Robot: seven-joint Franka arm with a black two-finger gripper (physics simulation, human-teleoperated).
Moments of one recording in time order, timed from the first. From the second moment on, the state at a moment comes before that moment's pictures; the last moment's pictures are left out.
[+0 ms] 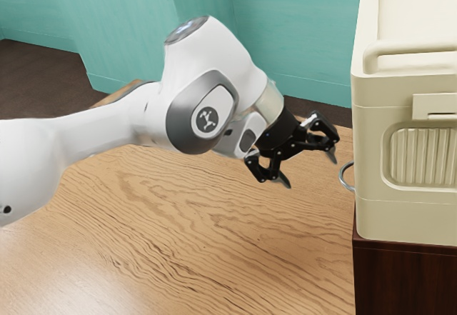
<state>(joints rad) -0.18 0.12 -0.02 -1.69 -0.26 2.20 2.37</state>
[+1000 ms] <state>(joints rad) -0.20 0.04 0.05 -1.87 -0.26 2.31 2.38</state>
